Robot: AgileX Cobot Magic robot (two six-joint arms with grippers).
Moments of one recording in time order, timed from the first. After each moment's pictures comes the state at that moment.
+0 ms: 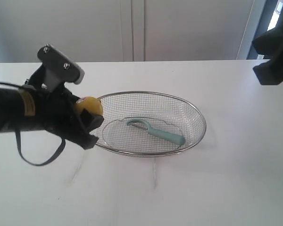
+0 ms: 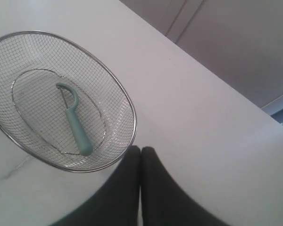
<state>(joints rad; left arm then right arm) -0.69 1.31 -0.75 0.25 0.14 -0.05 0.42 0.97 -1.07 -0.05 0.78 -0.30</state>
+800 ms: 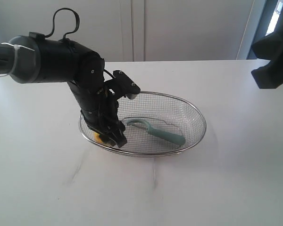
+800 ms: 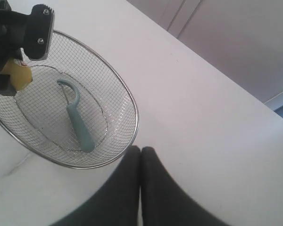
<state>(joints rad) -0.68 1.92 -1.40 0.08 0.80 0.26 0.42 0.97 -1.06 -0.06 0.78 -0.29</state>
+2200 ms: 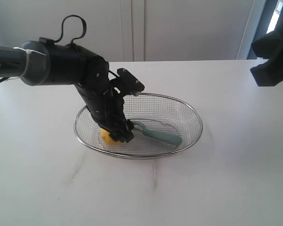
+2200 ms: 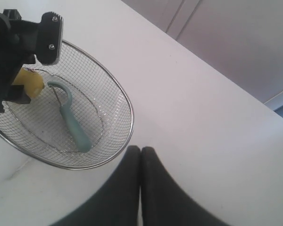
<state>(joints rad) -0.68 1.97 -1.44 0.08 0.72 0.24 0.42 0.97 -1.06 -0.06 0.78 -0.27</state>
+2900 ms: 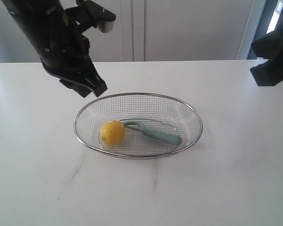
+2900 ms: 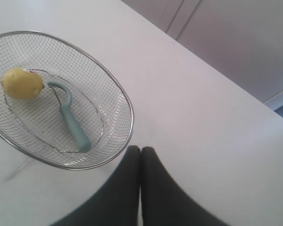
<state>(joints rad) -0.68 1.60 -1.55 0.08 1.20 0.15 0.42 0.97 -1.06 -0.06 0.78 -0.27</state>
